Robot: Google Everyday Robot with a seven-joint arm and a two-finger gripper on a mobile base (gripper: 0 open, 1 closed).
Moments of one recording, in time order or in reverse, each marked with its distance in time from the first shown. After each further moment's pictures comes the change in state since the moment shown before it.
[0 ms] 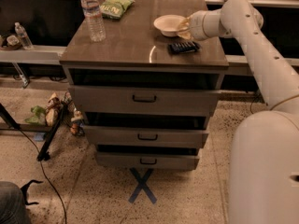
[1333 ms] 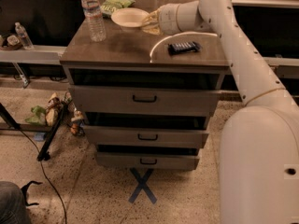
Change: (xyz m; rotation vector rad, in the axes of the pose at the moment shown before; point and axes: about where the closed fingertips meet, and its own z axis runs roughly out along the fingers) arm -0.143 -0.038 0.024 0.064 -0.361 -0.131
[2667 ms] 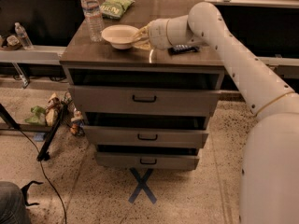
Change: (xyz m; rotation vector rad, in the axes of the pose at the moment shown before) arm -0.053 0.037 0.017 -0.050 -0.053 0.030
